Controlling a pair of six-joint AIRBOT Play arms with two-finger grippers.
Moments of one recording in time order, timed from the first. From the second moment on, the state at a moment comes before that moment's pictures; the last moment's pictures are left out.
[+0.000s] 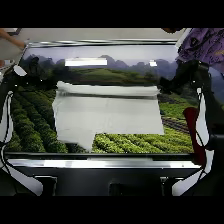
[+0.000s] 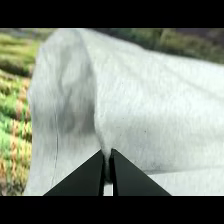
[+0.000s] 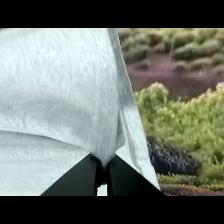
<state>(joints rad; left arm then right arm) 0.15 -1.91 1.83 1.20 -1.18 -1.42 -0.09 -1.86 1.83 1.82 -1.33 -1.38</state>
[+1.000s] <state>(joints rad) 0.31 -1.77 1.77 1.21 -1.38 -1.49 -0.16 -1.77 1.72 1.67 -1.51 -1.49</state>
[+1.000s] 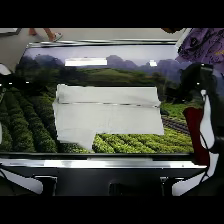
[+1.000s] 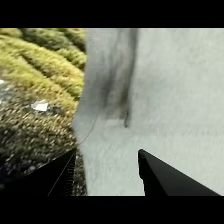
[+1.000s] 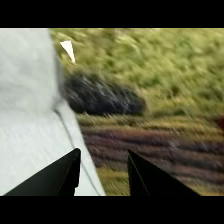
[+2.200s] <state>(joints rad) 0.40 -1.17 0.52 0.78 -1.13 -1.15 -0.33 -1.28 1.00 2.05 -1.26 -1.67</state>
